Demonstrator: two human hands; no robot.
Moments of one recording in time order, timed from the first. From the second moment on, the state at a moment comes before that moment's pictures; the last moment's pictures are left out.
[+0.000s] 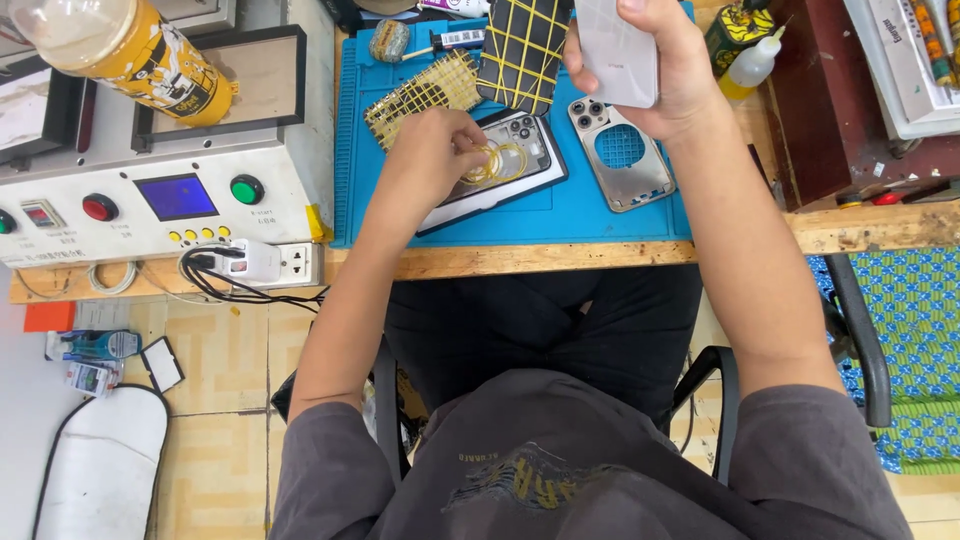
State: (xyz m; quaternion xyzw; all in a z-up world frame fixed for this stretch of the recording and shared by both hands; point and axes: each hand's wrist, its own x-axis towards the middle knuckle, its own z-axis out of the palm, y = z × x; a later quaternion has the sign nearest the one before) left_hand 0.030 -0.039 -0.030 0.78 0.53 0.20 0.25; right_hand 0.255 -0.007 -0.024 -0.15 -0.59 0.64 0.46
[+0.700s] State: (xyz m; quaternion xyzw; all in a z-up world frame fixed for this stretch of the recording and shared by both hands) left_hand 0.039 -0.004 -0.017 0.79 0.53 -0.04 0.31; right_hand 0.247 -0.019 -0.006 -0.20 -0.63 0.61 0.43
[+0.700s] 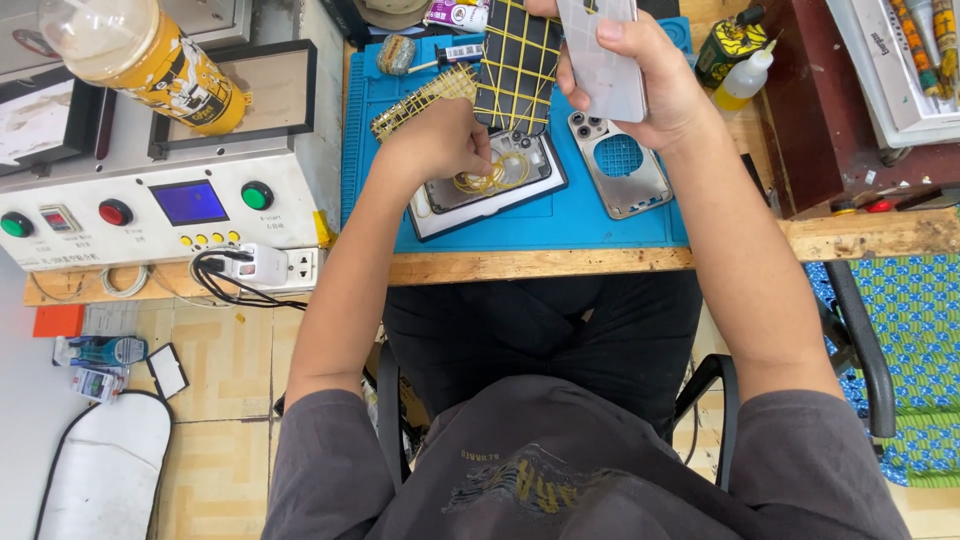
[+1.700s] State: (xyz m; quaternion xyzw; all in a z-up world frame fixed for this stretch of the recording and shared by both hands) left_hand -0.011 -0.059 -0.001 0.72 0.65 0.02 0.24; right_hand 0.248 -0.011 -0.022 -0.21 -0.64 0.60 0.44
